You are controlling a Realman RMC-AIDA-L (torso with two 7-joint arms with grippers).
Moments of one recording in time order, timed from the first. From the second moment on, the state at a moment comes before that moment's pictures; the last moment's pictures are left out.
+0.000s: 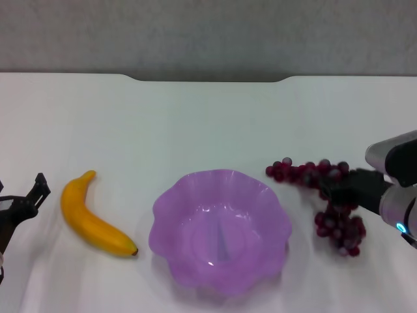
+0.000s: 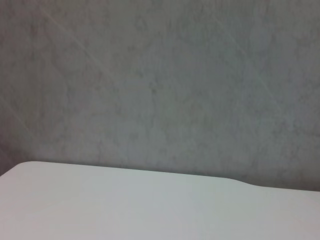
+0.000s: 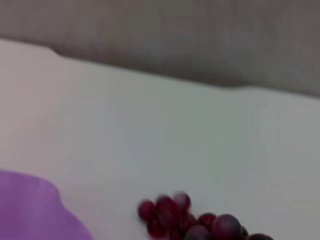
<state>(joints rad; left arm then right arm) -0.31 -2.05 -0.96 -0.30 2.29 0.89 -0.15 0.25 2.00 1.27 1.13 -2.54 0.27 -0.26</state>
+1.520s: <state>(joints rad) -0.31 -2.05 -0.96 -0.30 2.29 0.89 -0.16 0.18 2.00 0.99 1.43 -2.54 0.04 -0.54</state>
